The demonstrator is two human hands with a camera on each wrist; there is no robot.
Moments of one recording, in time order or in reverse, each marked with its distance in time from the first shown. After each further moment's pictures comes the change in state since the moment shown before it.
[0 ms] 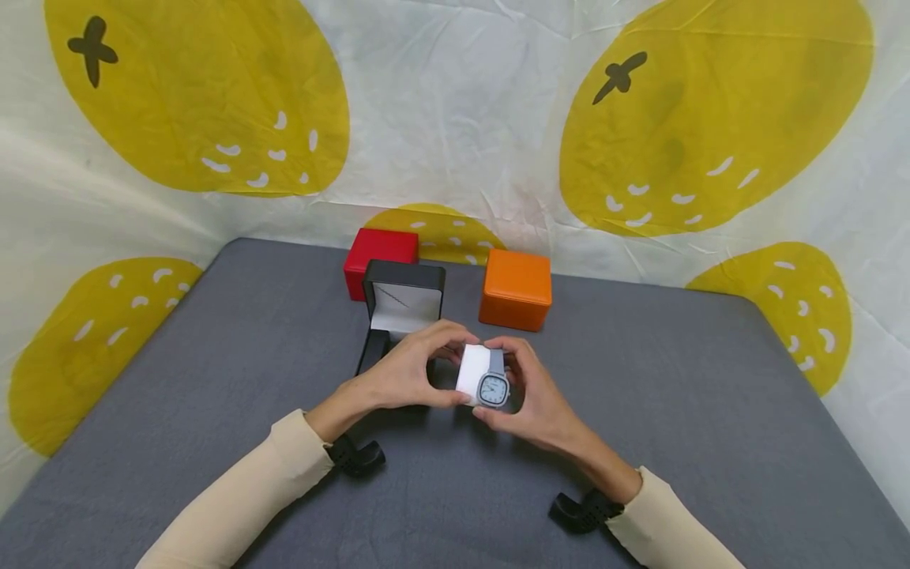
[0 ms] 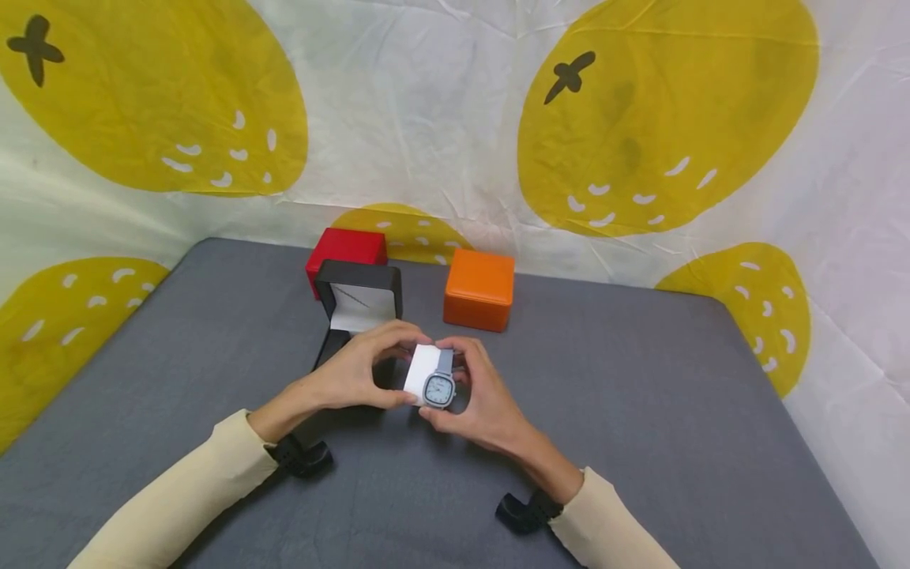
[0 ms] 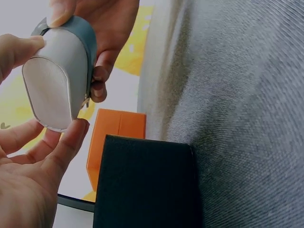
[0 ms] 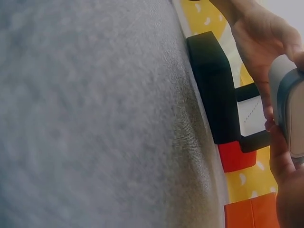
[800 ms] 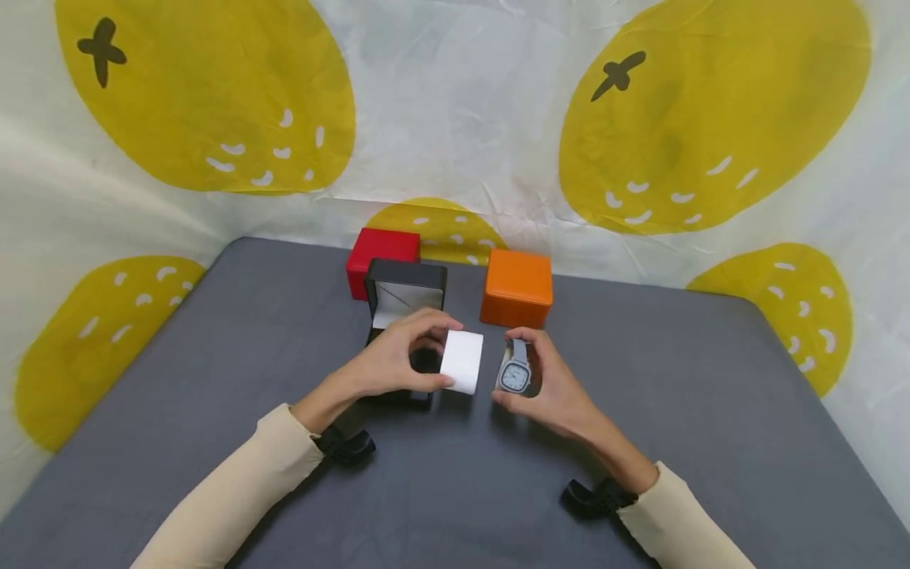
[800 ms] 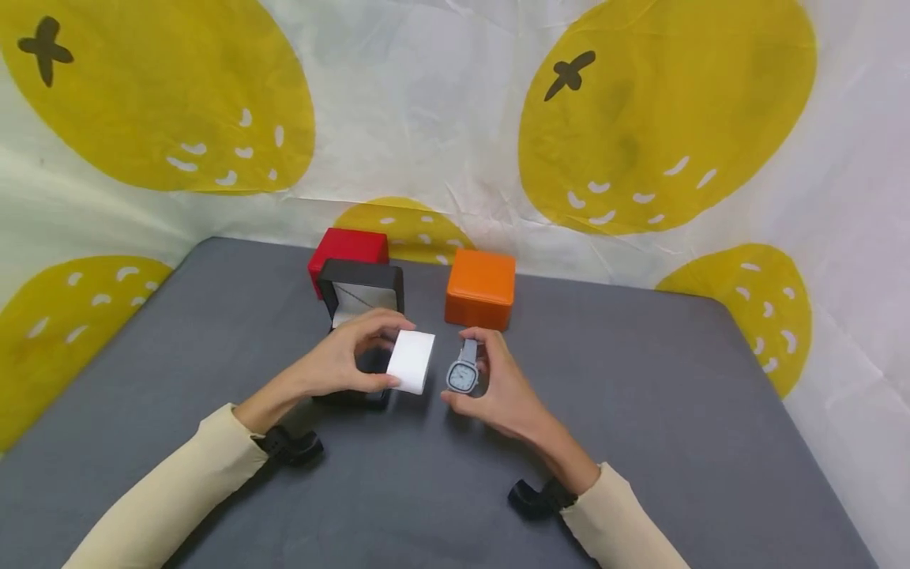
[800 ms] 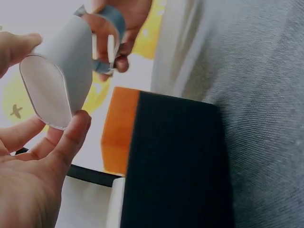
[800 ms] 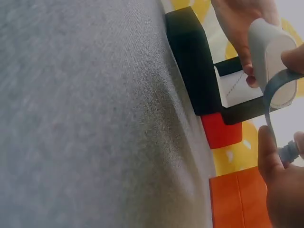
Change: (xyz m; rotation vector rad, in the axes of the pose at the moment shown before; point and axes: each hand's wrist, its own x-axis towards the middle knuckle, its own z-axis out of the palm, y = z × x) left_hand -0.011 -0.003 -0.023 -0.098 0.072 -0.054; right_hand -0.003 0.042 -0.018 -0.018 0.033 0.118
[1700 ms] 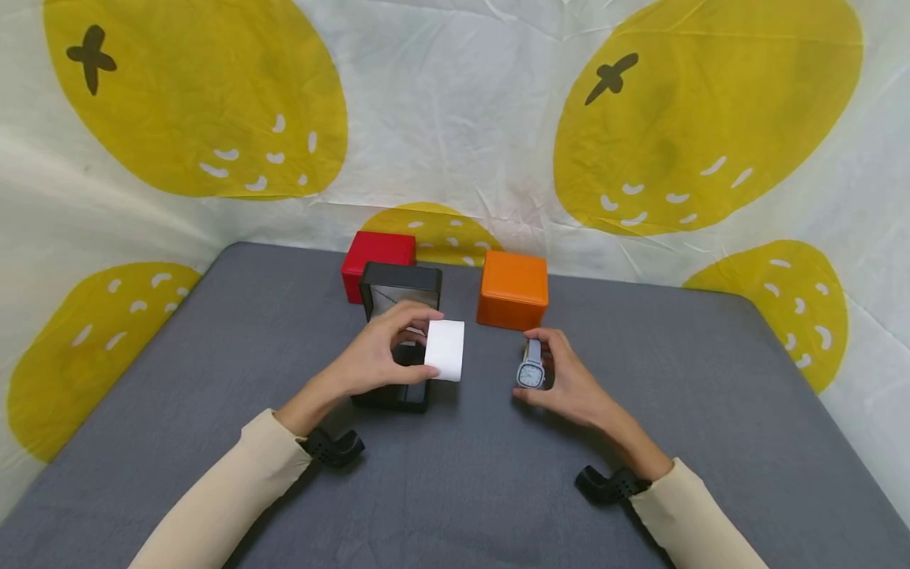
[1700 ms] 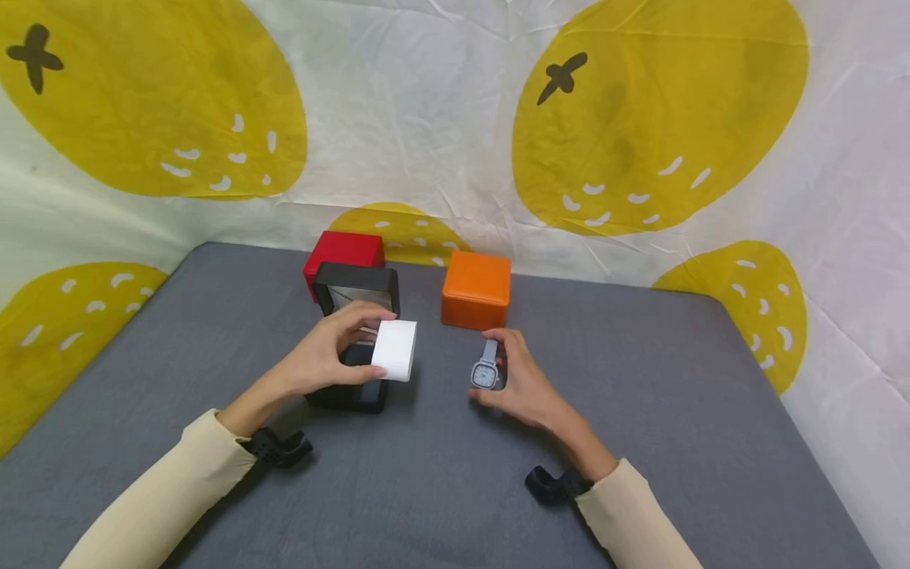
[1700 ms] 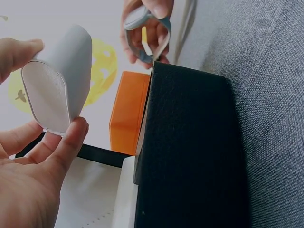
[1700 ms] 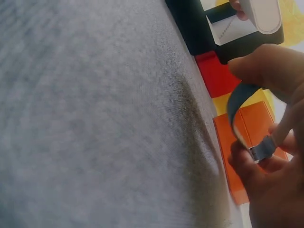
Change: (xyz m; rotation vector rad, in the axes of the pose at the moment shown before) left_hand 0.000 -0.001 -0.009 0.046 0.087 0.011; right_hand 0.003 0.036 -0.031 -0.202 -0.059 0.077
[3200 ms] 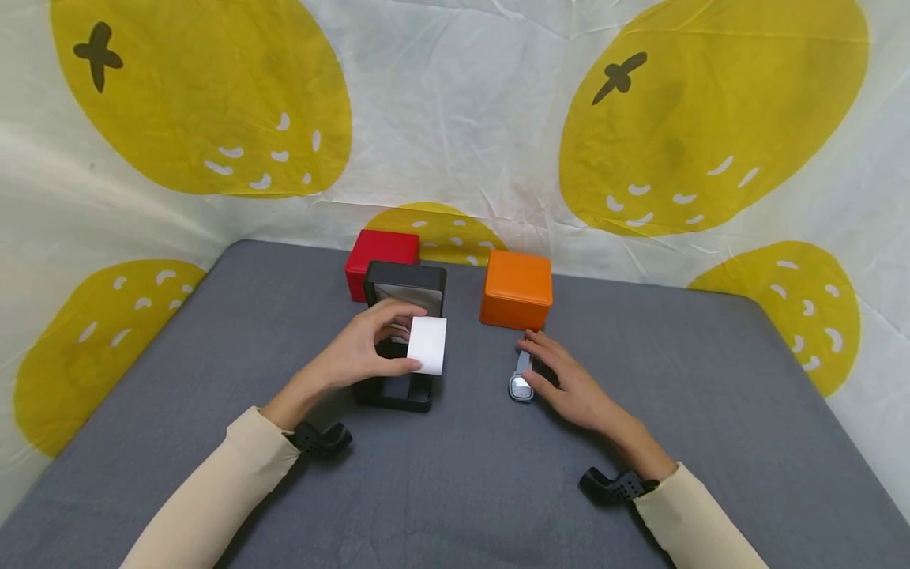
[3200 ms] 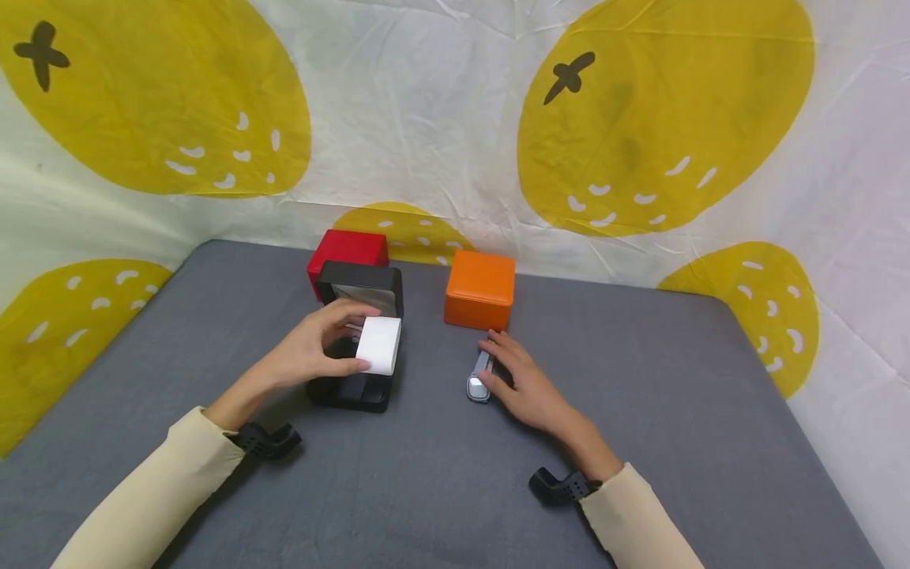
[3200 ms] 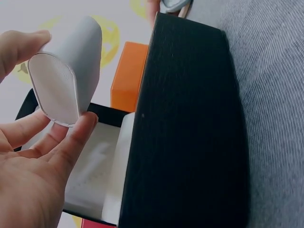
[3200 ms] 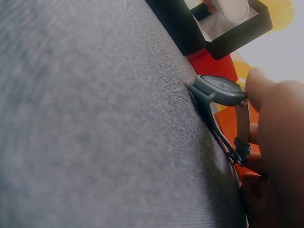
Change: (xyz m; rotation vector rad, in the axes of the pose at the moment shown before) left_hand -0.011 -0.009 -0.023 0.011 0.006 -0.094; right_hand -0.002 0.022 0.000 -0.197 -0.083 -0.089
